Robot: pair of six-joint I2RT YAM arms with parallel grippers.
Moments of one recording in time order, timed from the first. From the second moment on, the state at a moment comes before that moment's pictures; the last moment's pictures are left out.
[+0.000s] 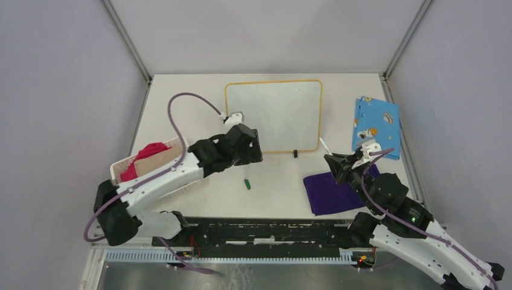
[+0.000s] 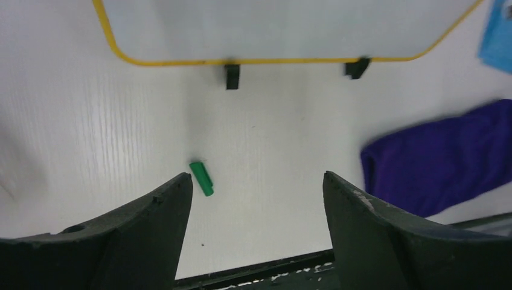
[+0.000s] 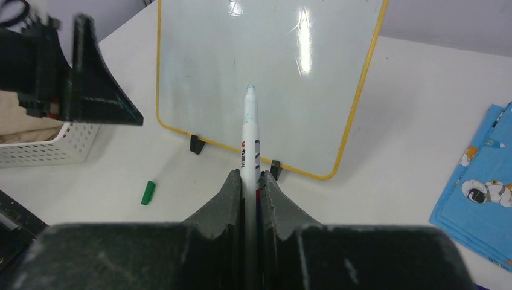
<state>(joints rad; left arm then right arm) -0.90 1.36 1.09 -0.70 -0.36 -0.89 0.92 0.31 0.62 -0.39 0.44 0.17</state>
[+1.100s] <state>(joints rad) -0.90 0.90 1.17 -0.14 0.71 -0.25 0.92 0.65 0.99 -0.29 -0.55 -0.09</state>
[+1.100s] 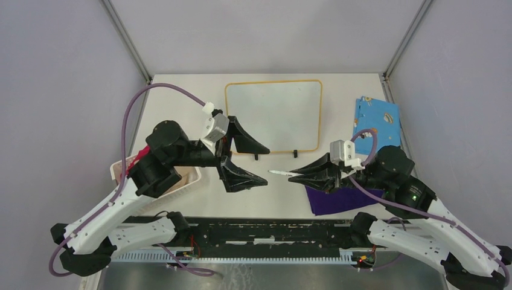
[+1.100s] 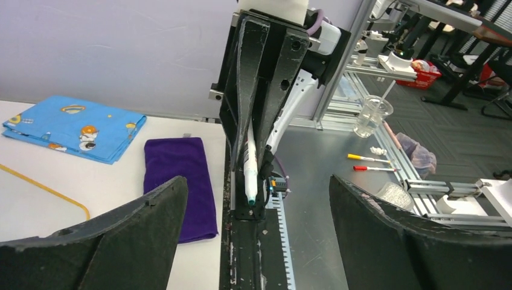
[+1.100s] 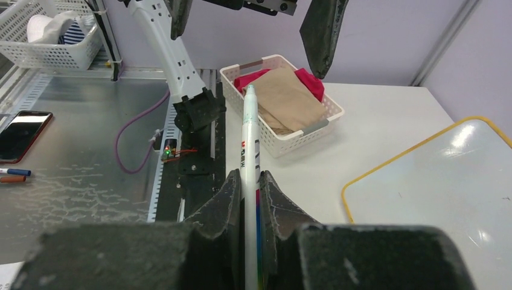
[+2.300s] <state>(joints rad) -0.91 1.02 1.22 -0.23 0.77 -0.25 0.92 0.68 1.00 -0.25 -0.56 -0.08</state>
